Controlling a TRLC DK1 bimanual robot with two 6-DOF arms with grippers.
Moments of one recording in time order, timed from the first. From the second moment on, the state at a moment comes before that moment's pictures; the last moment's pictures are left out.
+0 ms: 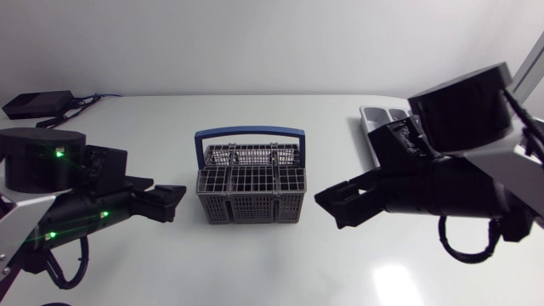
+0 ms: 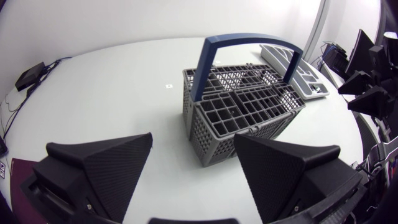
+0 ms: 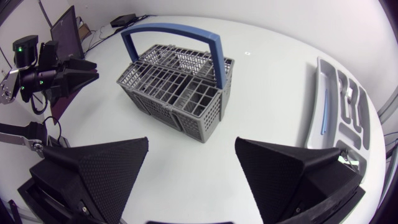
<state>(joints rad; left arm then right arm) -0.37 0.92 0.52 -0.22 0.00 -0.11 0.62 1.05 0.78 -0.51 -0.05 0.17</state>
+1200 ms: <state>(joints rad) -0.04 0.19 0.14 -0.11 0.01 0.00 0.04 0.38 0.35 -0.38 0.04 -0.05</state>
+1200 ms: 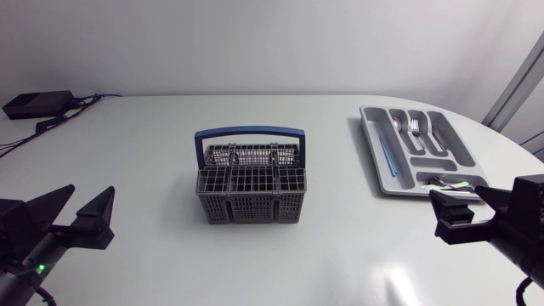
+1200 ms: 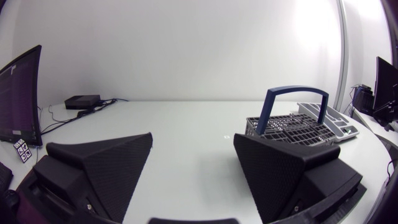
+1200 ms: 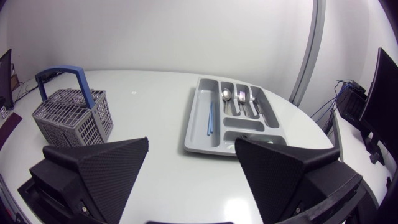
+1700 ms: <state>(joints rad) -0.01 0.07 0.04 -0.04 0.01 0.00 0.01 0.13 0.10 -0.10 0.02 -0.03</state>
